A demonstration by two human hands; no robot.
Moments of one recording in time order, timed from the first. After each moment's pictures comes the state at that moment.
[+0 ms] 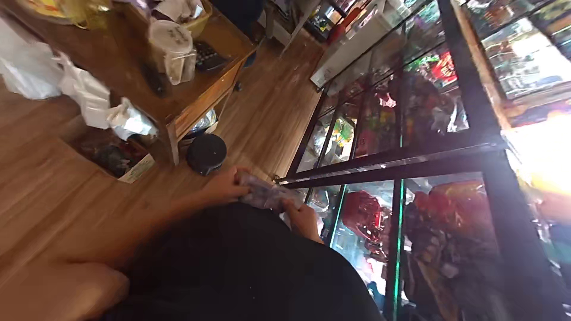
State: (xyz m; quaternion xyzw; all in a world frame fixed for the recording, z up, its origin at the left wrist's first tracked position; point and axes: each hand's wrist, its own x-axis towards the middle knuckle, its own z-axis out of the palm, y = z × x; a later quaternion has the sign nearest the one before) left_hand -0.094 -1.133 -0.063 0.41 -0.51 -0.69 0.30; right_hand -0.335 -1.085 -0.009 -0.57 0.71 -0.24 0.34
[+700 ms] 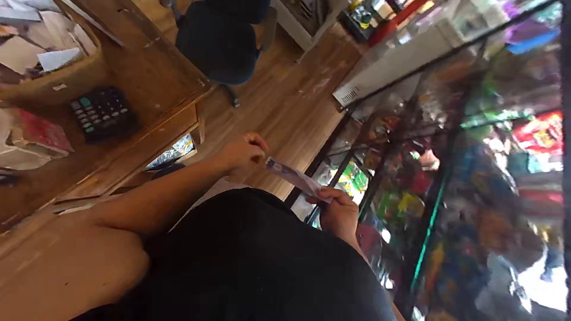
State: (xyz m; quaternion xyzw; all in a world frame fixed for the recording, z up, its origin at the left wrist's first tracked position) left_hand -0.279 -1.632 -0.043 0.50 -0.38 -0.66 0.42; right_hand -0.558 -1.596 -0.012 -0.54 0.50 -0.46 0.50
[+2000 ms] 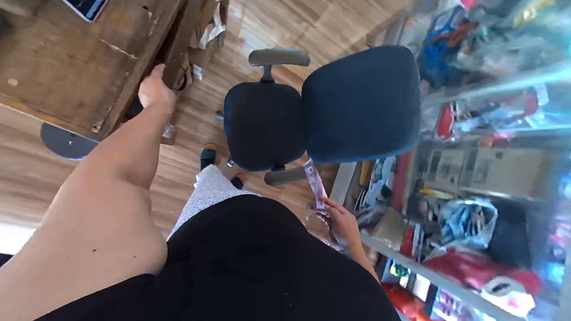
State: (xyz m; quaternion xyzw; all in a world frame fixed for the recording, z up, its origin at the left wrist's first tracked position) left_hand -0.064 -2.018 -0.192 0.92 0.25 -0.18 0.25; right_hand -0.335 -2.440 -0.057 -0.75 0.39 0.13 0.52
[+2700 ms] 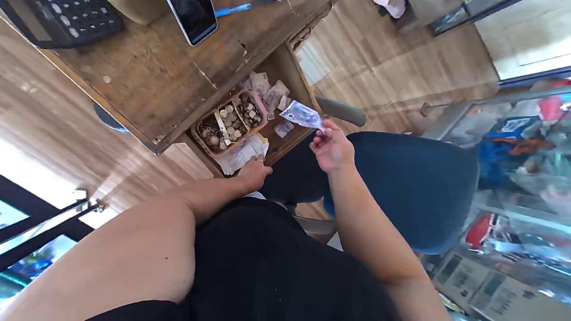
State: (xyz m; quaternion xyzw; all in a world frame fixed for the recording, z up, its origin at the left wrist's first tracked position) left_hand -0.122 -2.110 -0.235 0.86 -0.09 -0.36 0.36; right_hand 0.007 -2.271 -0.133 -0.67 0.25 0.21 0.66
